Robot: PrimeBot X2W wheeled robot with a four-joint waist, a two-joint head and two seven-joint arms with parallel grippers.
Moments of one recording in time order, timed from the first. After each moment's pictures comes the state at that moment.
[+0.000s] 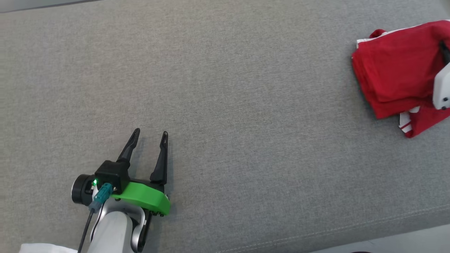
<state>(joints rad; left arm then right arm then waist) -0.26 0.05 -0.17 0.36 -0.17 -0.12 -0.26 -0.93 -0.59 0.49 0.93 0.43 0.13 -0.06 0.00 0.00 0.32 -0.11</state>
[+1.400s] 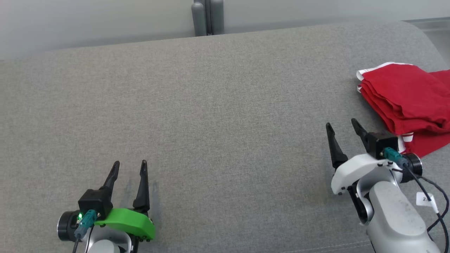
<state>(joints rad) -0.14 0.05 -0.07 0.39 -0.19 -0.10 -0.26 -0.43 -0.12 0.09 0.64 0.12 0.13 -0.26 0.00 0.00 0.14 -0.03</state>
